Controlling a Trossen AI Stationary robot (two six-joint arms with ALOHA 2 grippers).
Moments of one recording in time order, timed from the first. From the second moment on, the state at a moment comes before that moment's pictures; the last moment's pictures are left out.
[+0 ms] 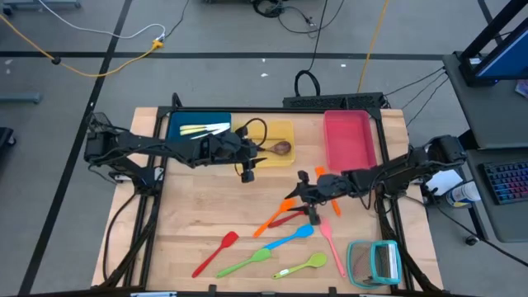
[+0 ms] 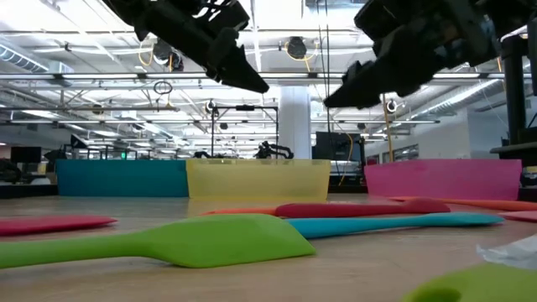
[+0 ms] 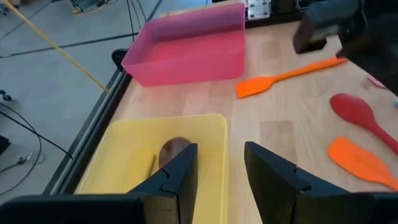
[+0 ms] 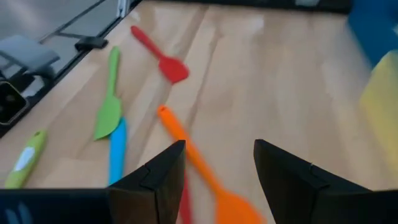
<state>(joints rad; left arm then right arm) 0.12 1.48 0.94 0.07 -0.13 0.21 0.21 1.41 0.58 0.38 -0.03 0.02</state>
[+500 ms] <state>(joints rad) 0.12 1.48 0.94 0.01 -0.13 0.17 0.31 1.80 0.58 0.73 -0.03 0.06</state>
